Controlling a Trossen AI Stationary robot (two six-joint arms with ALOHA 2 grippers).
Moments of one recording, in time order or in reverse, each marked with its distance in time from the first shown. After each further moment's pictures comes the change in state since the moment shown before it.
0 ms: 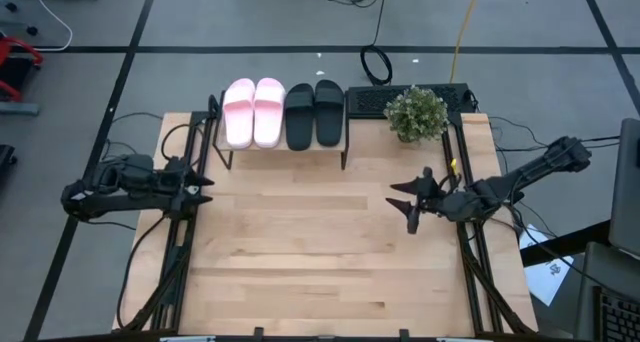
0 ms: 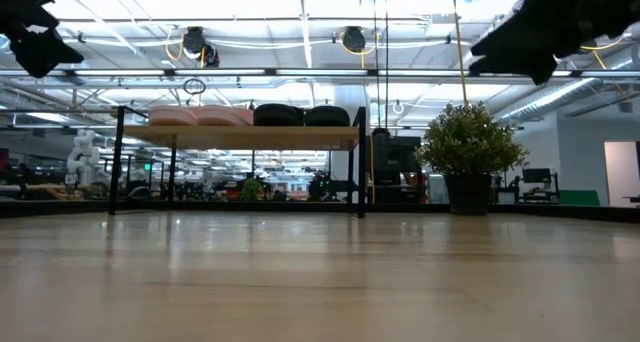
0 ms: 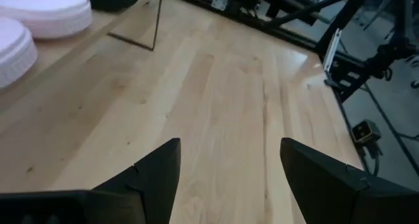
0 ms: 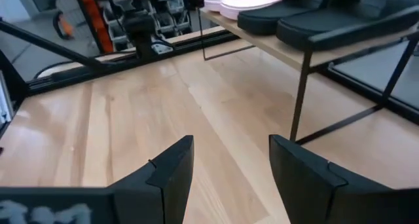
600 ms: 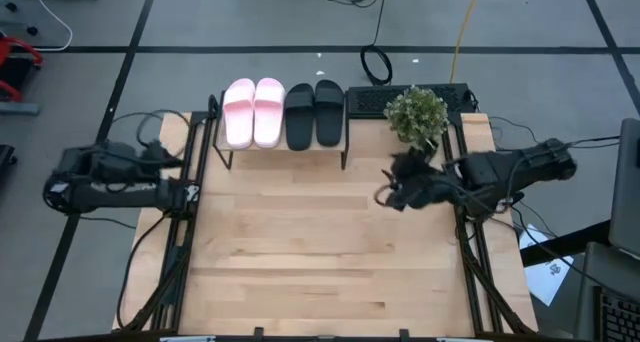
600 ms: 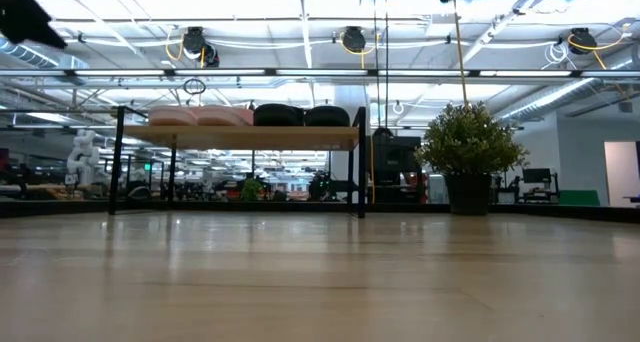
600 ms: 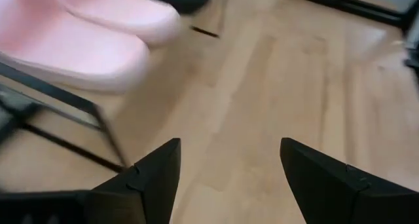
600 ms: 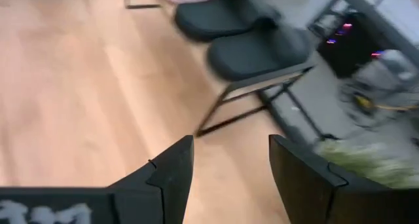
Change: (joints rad) left arm 0.000 0.204 0.339 -0.314 -0.227 0.051; right arm -0.138 0.535 0.996 -1.045 0.051 0.009
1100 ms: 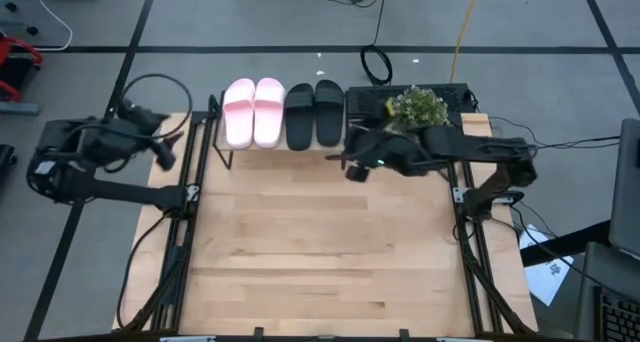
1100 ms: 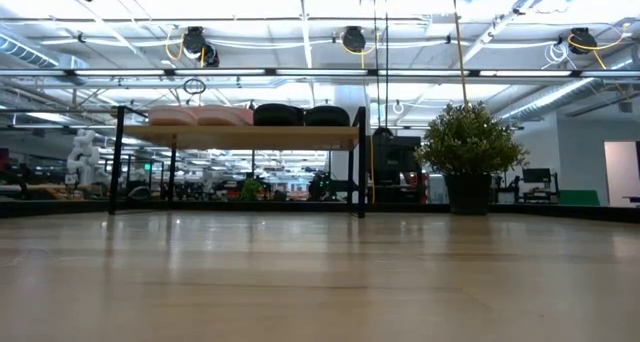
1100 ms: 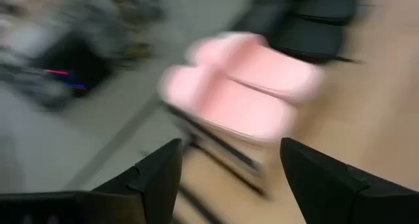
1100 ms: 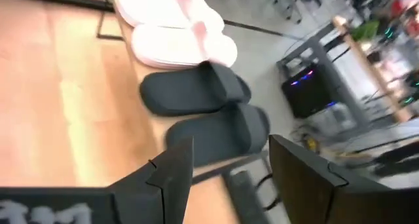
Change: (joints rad) left arm 0.000 0.442 0.456 -0.190 -0.527 0.068; right arm -0.221 0.370 0.526 0.053 -0.030 -0.516
